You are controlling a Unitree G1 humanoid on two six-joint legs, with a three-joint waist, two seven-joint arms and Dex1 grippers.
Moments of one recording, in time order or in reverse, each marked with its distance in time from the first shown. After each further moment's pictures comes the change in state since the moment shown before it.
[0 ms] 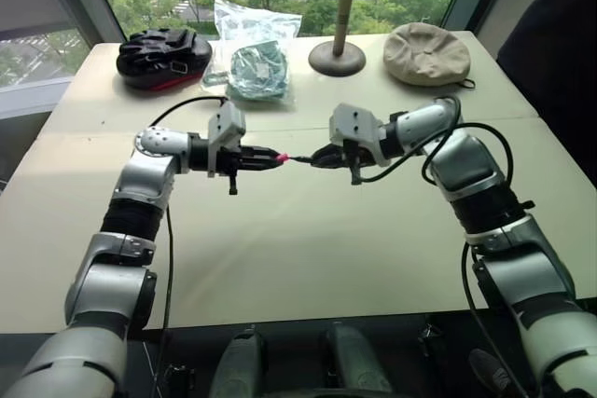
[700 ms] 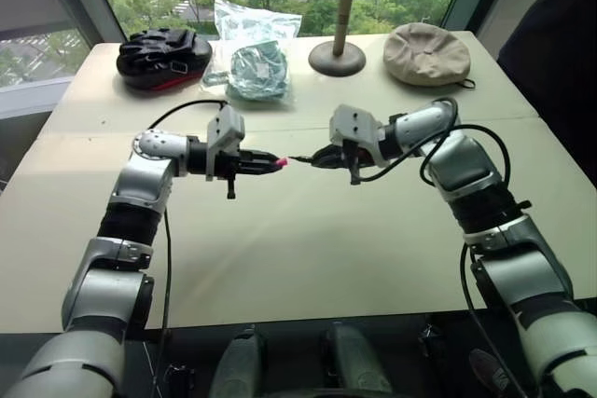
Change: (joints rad) left arm 0.020 0.007 0.000 -0.024 -0.002 0.014 -0.002; right arm 0.000 0.004 0.002 0.035 -0.003 -0.017 -0.015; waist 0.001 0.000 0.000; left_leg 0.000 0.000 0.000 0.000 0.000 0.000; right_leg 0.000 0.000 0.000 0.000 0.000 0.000
